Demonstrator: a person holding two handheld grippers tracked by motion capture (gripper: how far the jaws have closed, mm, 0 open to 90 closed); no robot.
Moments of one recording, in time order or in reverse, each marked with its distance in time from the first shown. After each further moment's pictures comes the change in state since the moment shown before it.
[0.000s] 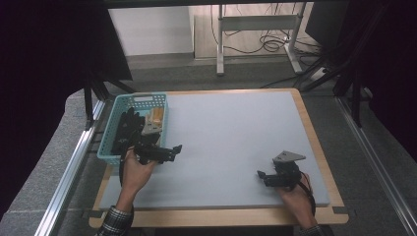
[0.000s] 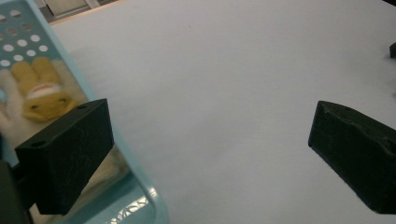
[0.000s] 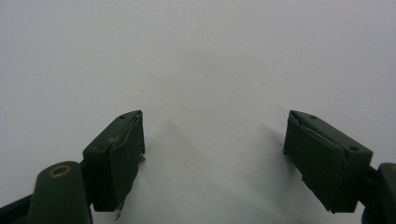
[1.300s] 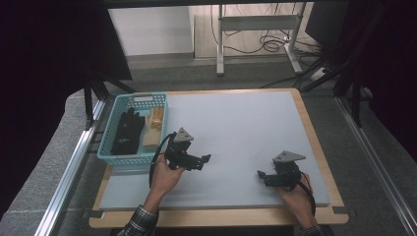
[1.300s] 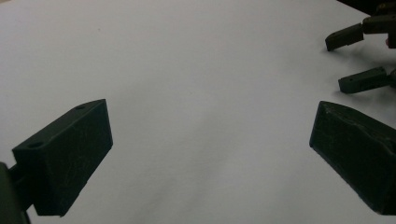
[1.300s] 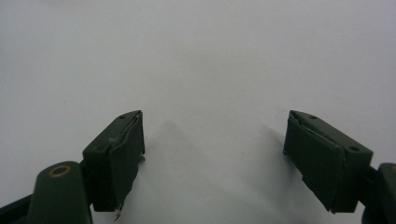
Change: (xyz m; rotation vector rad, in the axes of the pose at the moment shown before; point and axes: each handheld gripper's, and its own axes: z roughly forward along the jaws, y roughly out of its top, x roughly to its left) left arm -0.056 0.000 0.060 0.005 -0.163 0.074; right arm 0.000 0.000 0.000 0.000 0.001 0.000
